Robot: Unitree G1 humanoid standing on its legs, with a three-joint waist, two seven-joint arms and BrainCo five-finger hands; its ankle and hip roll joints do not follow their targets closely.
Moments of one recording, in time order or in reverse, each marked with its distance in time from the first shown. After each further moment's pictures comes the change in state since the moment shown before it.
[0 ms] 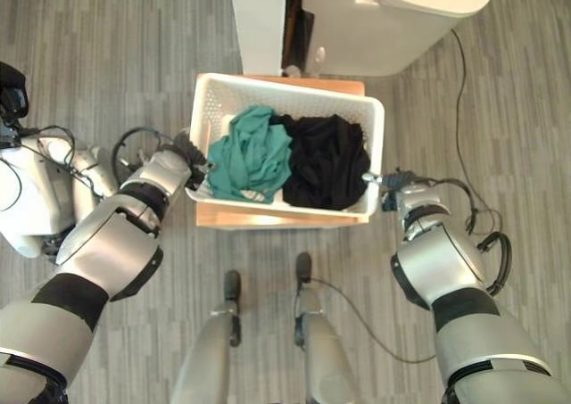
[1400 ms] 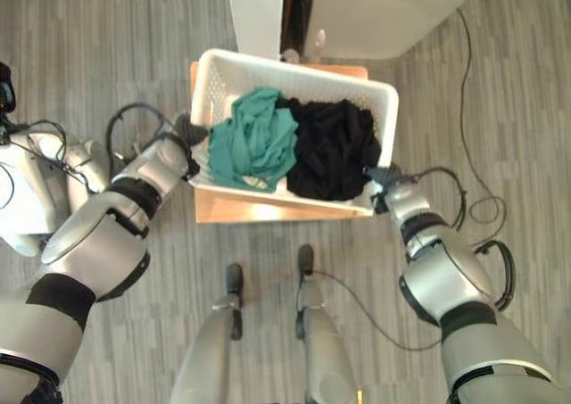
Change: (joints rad) left arm 0.135 0.116 -0.144 -0.275 0.170 -0.053 0.060; right arm 0.289 -0.112 0.126 -0.503 -0.077 -0.017 -0.038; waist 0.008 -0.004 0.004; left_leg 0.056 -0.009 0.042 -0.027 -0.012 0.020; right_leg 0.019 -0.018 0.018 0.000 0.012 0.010
